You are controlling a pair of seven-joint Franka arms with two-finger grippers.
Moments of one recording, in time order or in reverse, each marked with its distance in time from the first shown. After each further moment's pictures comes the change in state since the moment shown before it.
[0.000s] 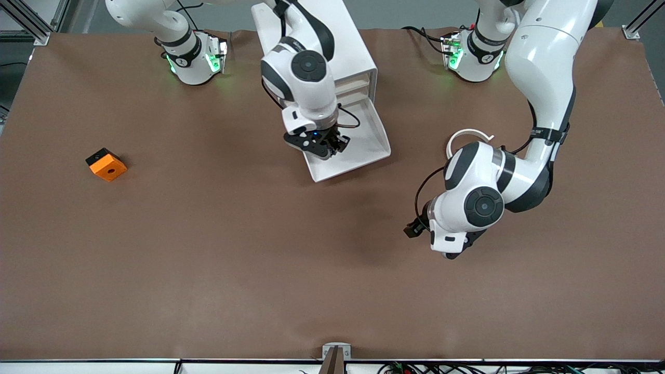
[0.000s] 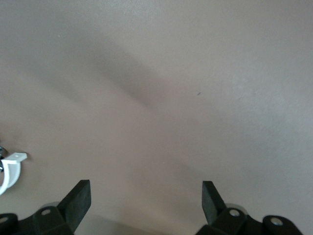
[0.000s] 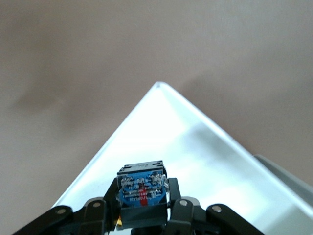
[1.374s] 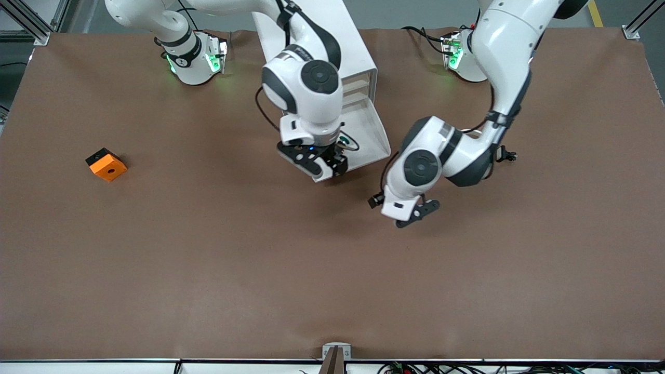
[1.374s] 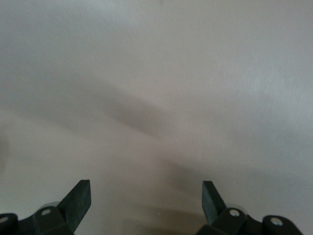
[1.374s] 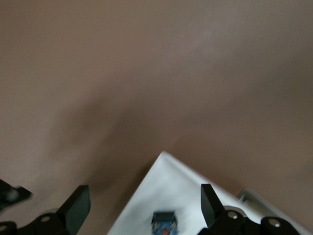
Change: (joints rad) left arm -0.179 -0.045 -0.006 -0.200 0.056 0.183 -0.050; right arm -0.107 0.074 -0.030 0.309 -0.091 -0.290 -0.017
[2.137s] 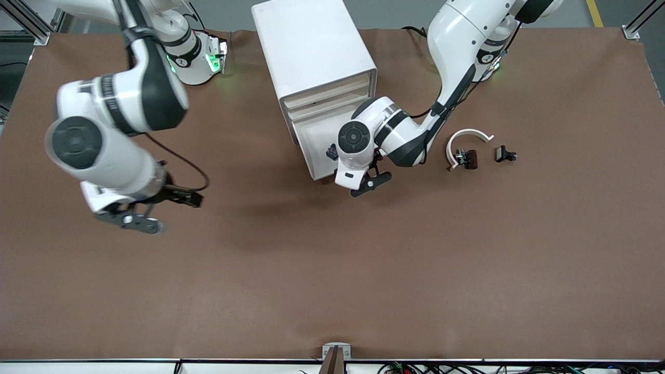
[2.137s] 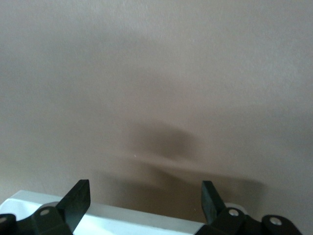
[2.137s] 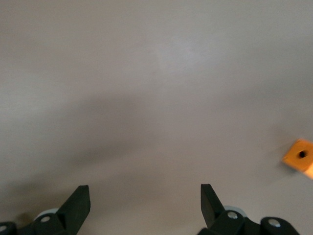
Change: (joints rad) left arm -0.161 0.044 -0.026 -0.023 0.031 0.004 -0.188; right arm -0.535 -0.148 -0.009 0.030 0.013 -0.292 -0.931
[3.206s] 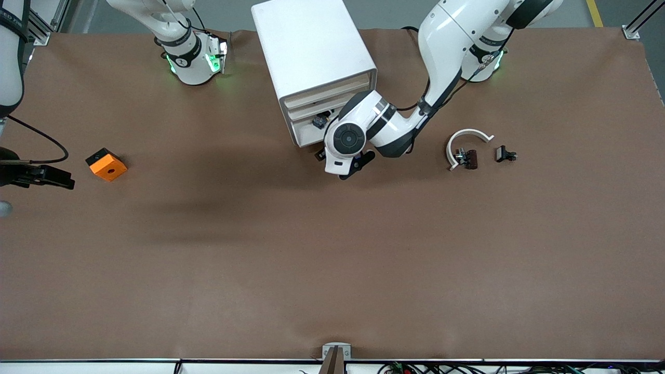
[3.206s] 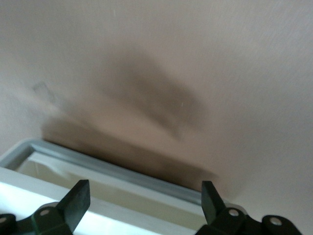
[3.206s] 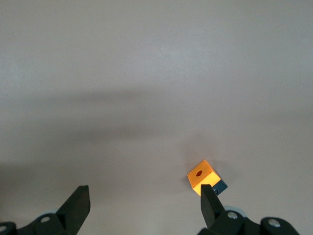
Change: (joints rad) left arm 0.008 0.045 -0.098 -0.005 -0.322 -0.003 -0.092; right arm -0.321 -0.100 0.002 0.028 -0.014 -0.089 -0.510
